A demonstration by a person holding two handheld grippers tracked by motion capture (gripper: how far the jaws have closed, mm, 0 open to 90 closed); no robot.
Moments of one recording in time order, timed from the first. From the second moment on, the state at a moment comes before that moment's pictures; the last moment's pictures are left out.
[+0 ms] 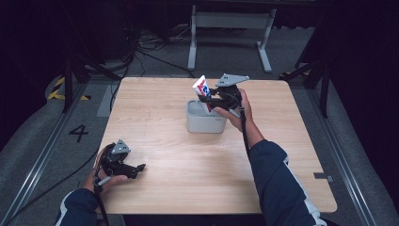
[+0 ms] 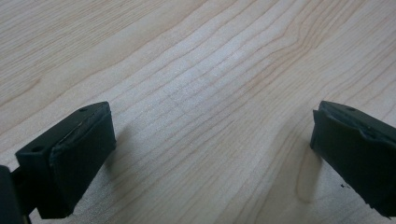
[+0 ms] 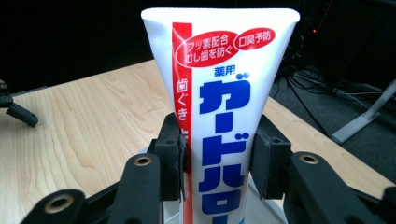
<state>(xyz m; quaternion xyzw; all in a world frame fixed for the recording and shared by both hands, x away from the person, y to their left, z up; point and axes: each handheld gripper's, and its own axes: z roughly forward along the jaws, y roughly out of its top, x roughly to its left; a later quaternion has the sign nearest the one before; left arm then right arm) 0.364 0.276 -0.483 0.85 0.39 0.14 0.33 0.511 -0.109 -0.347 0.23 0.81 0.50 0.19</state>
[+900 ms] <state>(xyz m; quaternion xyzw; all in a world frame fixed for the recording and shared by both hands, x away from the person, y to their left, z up) 0.365 0.276 -0.483 0.85 0.39 0.14 0.33 0.500 -0.123 -0.361 0.22 0.84 0.46 0.19</state>
